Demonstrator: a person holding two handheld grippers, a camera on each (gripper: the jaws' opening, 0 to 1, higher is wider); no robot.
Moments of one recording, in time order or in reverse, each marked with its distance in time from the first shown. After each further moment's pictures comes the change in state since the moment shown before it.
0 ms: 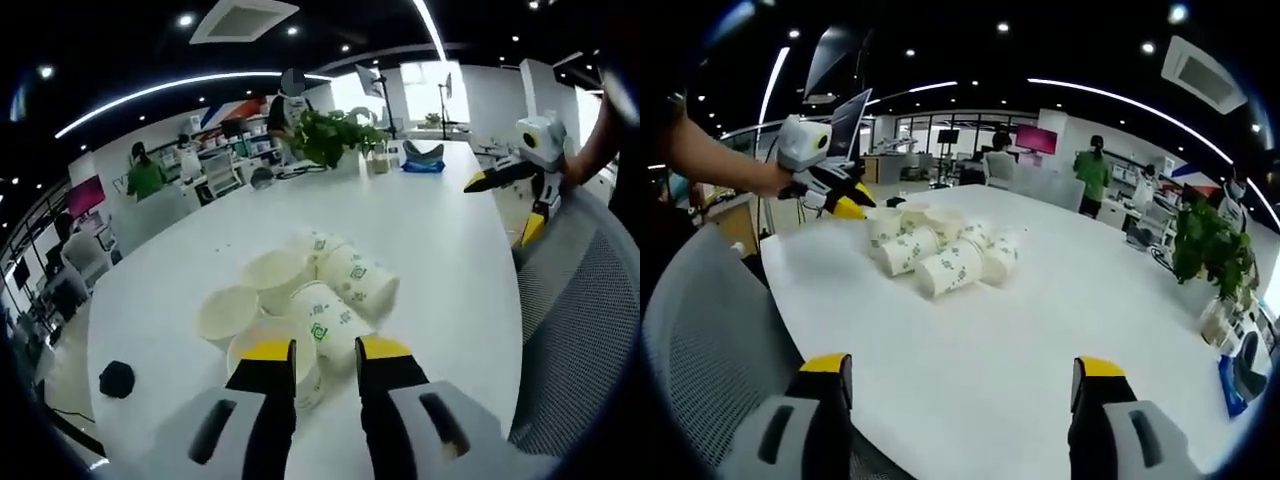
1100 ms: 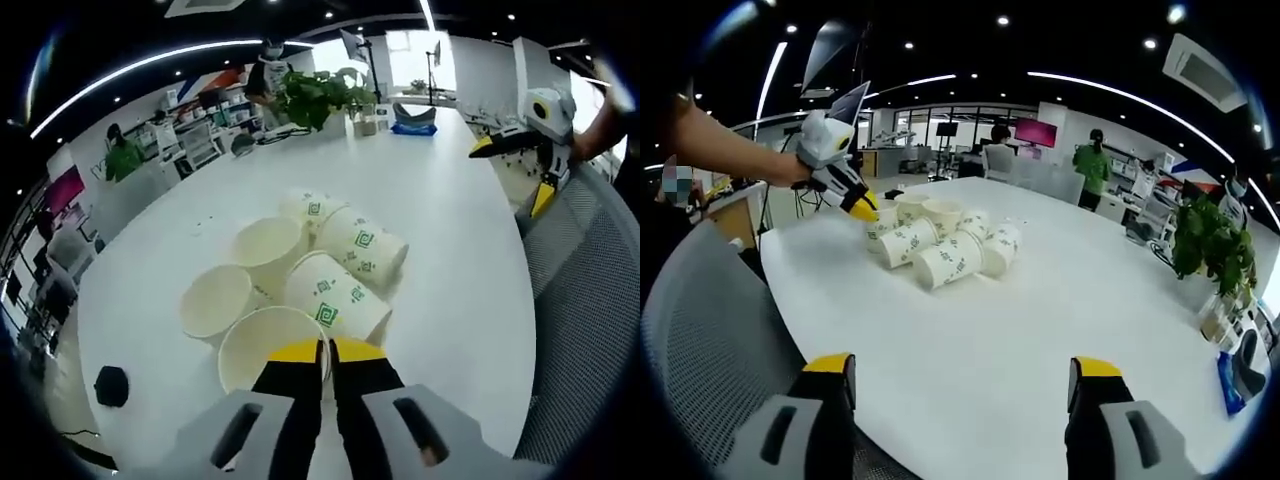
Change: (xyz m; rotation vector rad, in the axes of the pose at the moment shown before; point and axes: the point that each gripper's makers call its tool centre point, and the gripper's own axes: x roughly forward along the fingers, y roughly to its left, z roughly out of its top) left arm 0.027 0.016 -0.030 0.057 0.165 -0.063; right arm 0.002 -0.003 -0.007 0.006 0.033 -0.005
